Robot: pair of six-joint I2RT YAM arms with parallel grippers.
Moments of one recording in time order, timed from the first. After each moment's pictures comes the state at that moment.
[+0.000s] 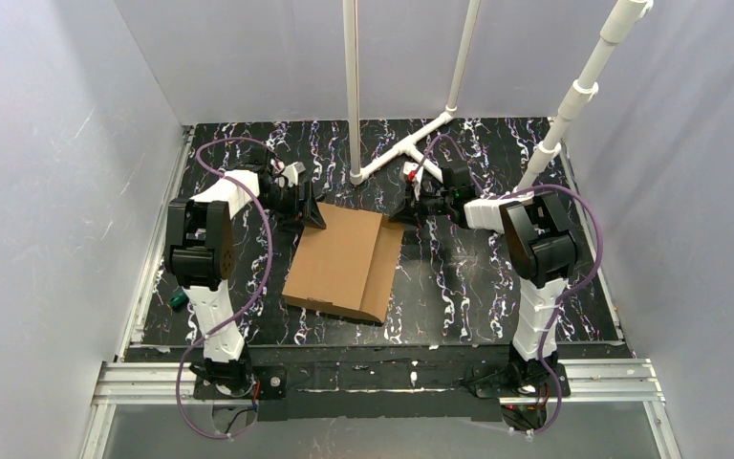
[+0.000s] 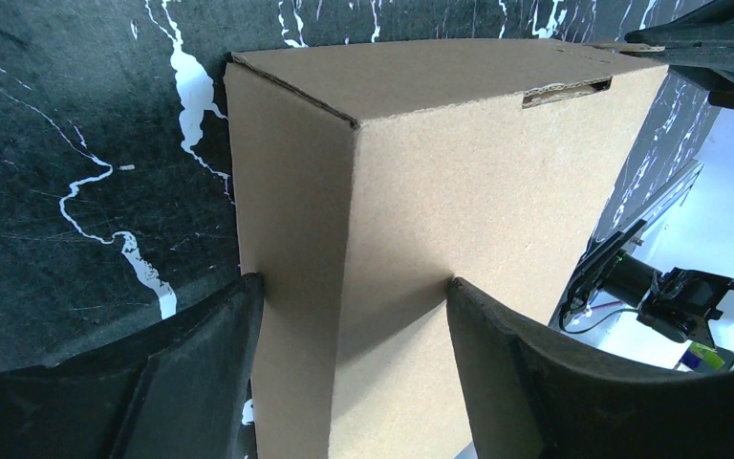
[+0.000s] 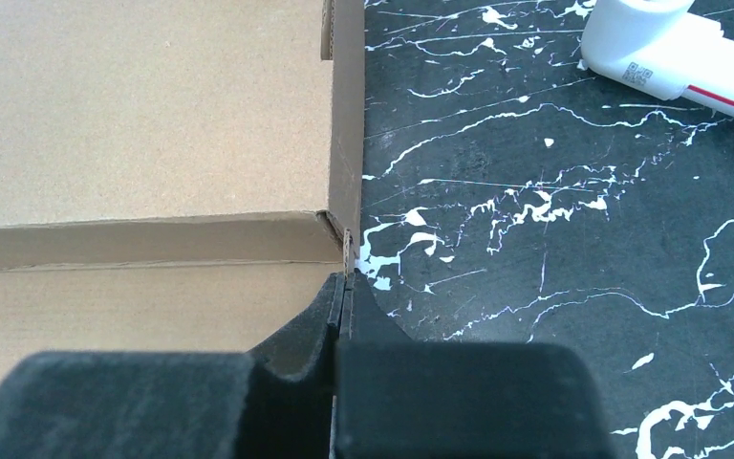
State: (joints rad) left arm -0.10 1.98 1.39 -0.72 0.65 -0.13; right arm 0.35 2.01 1.11 0.29 -0.99 -0.40
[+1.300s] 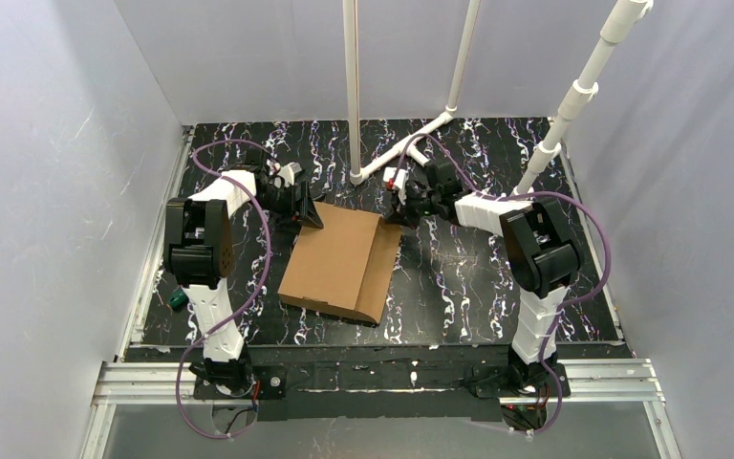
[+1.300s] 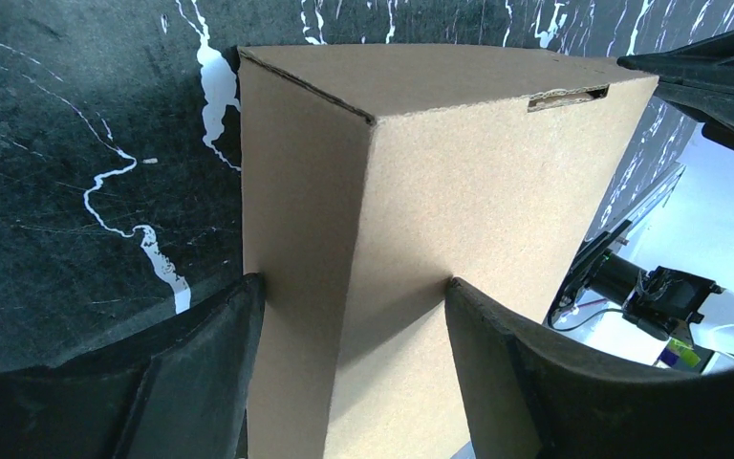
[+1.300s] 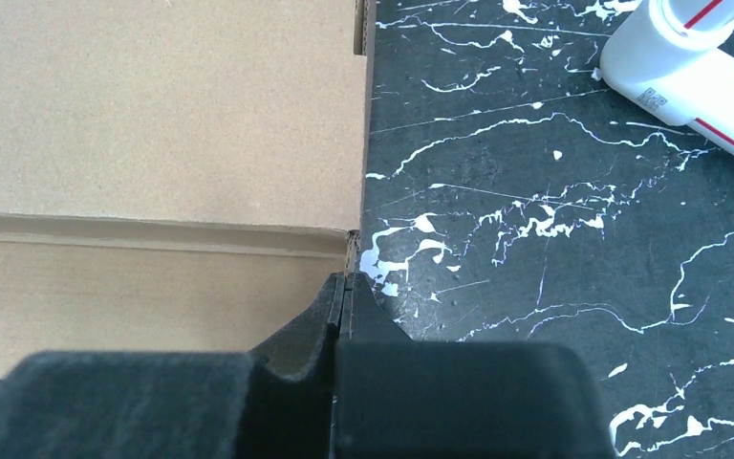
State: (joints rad) left arm -0.08 1.99 1.39 -0.72 0.68 -0.14; right arm 0.45 1.93 1.16 0.04 -0.80 -0.60
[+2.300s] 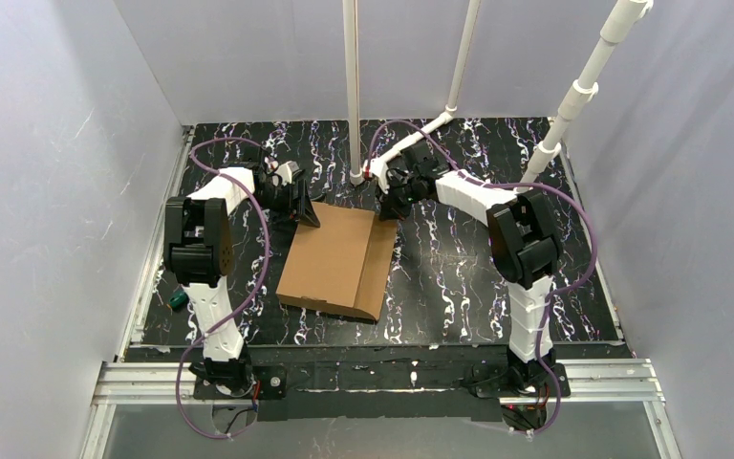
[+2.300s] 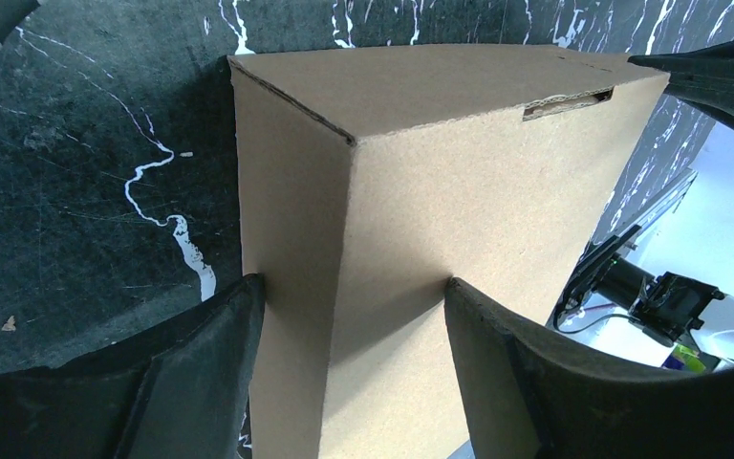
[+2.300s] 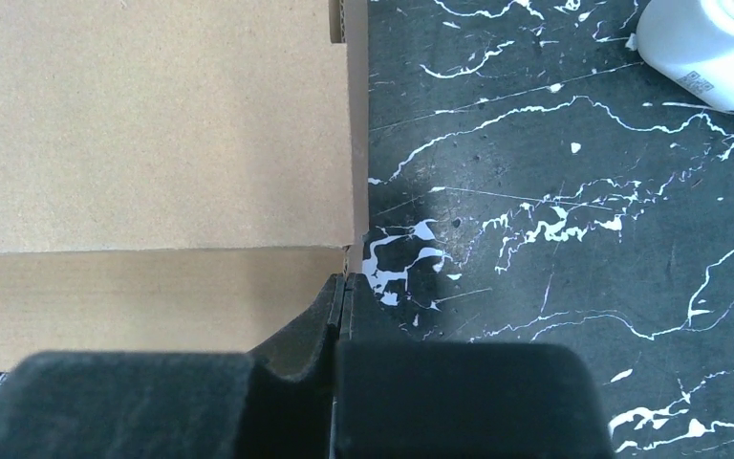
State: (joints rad) left arm -0.07 2.00 1.42 -0.76 0.66 -0.13; right arm 0.52 2.06 1.52 -0.41 -0.65 -0.60
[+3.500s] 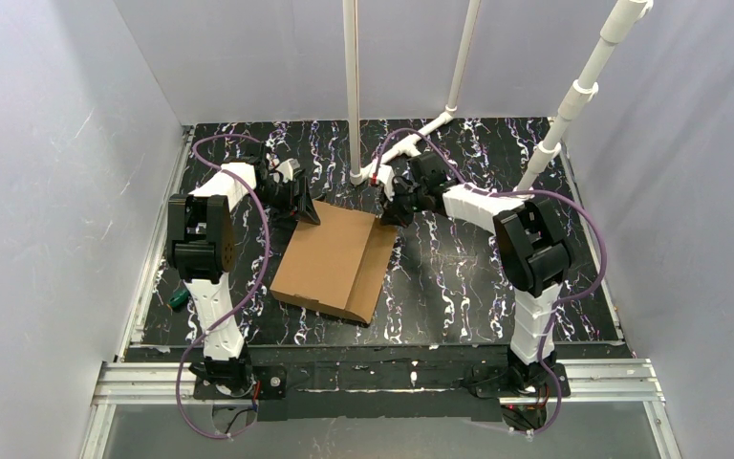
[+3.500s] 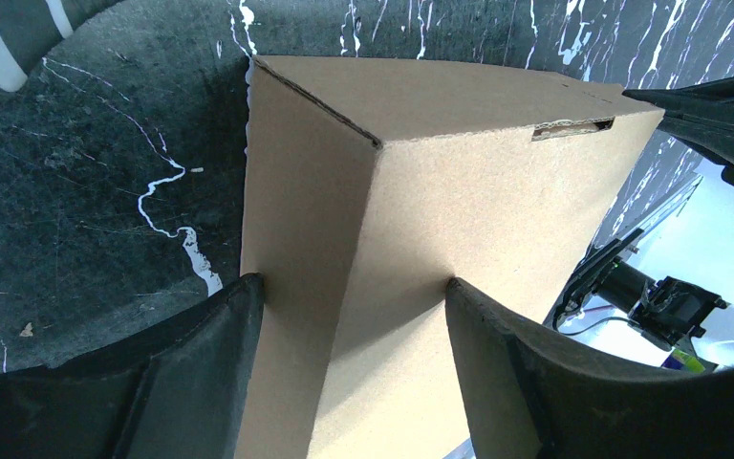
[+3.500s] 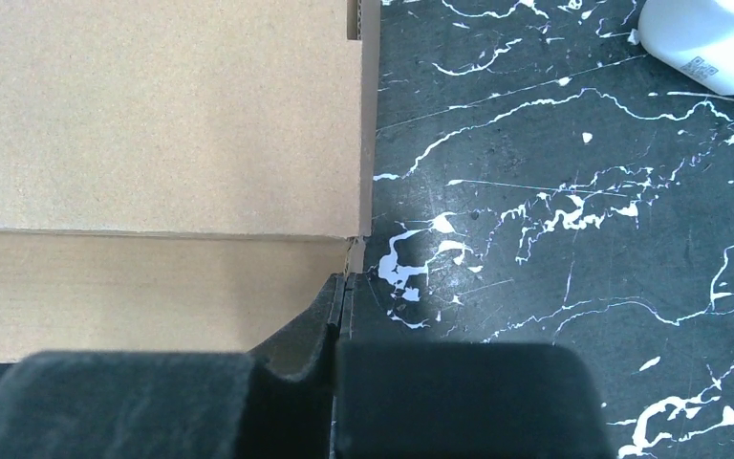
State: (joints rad) left arm -0.08 2.04 1.50 -0.81 0.64 -0.13; right arm 0.52 1.97 1.34 -0.23 -0.65 -0.55
